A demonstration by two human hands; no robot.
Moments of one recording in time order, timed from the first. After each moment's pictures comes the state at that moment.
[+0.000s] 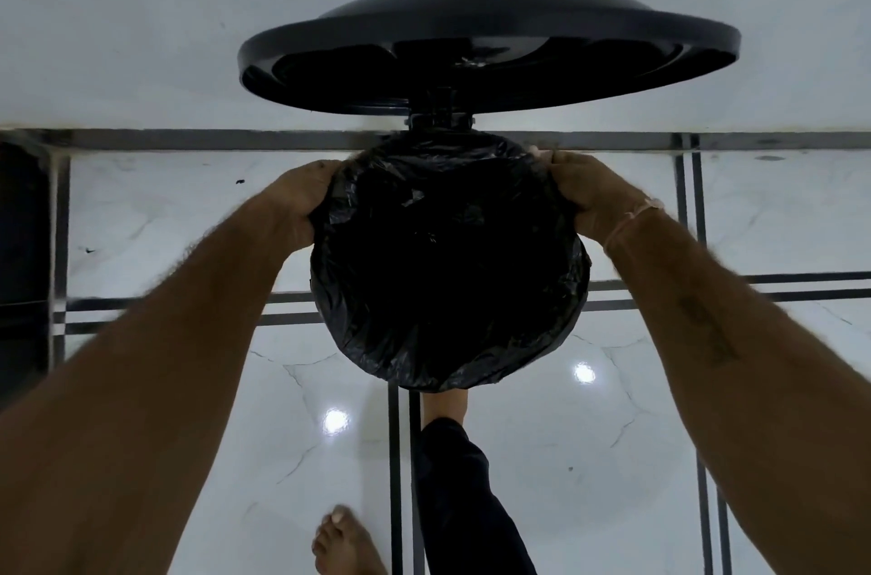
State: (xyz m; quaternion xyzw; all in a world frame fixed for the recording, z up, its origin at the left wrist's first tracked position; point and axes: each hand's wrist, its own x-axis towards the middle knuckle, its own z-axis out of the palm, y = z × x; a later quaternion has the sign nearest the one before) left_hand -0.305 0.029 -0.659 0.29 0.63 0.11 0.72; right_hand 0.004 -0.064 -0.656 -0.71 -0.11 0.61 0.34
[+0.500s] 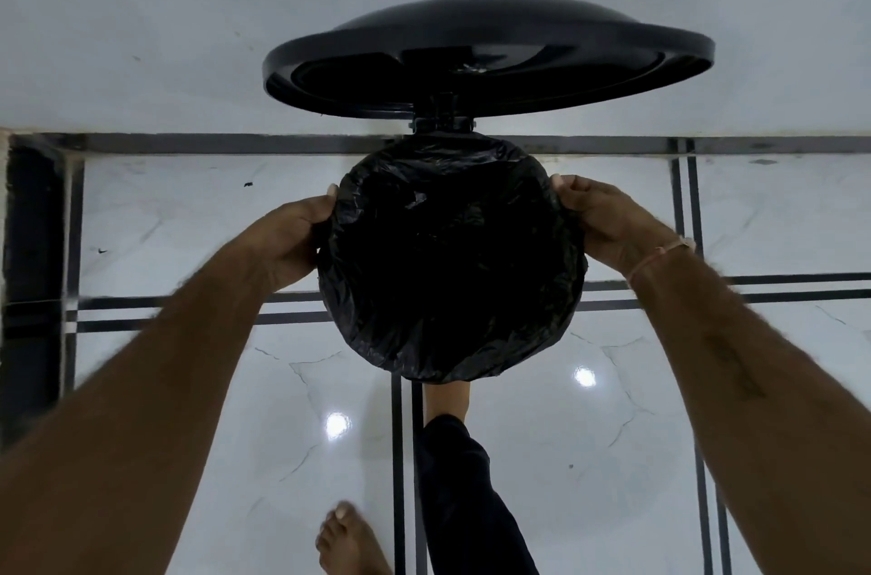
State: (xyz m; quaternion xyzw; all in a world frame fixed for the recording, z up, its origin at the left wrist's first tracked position) left_hand -0.345 0.000 -0.655 0.29 0.56 0.09 0.77; right_hand 0.010 -0.107 -0.636 -0.68 -0.09 0.62 0.38
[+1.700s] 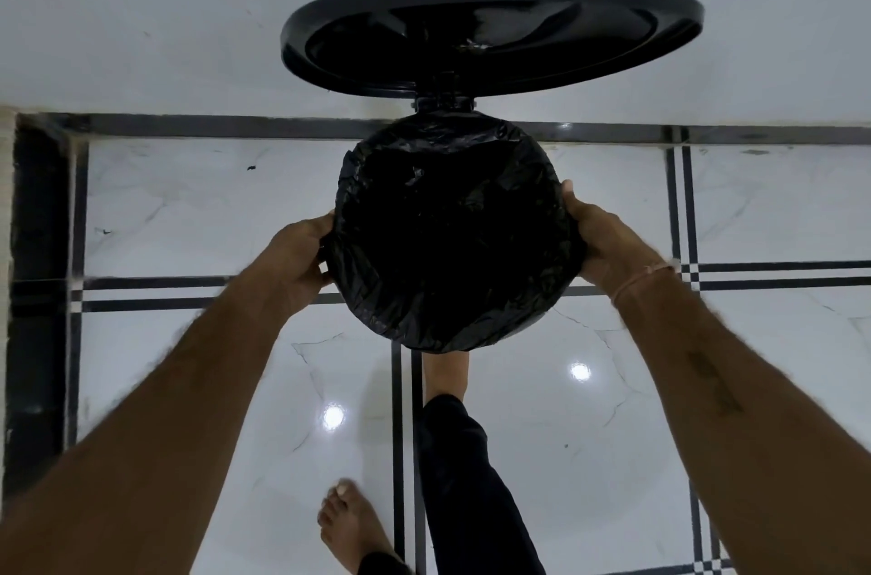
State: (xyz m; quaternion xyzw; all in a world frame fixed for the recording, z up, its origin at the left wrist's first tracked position) left_hand -0.344 -0.055 -0.643 0.23 0.65 0.14 0.71; right_hand -0.016 -0.142 -0.636 -0.73 0.01 0.59 0.35
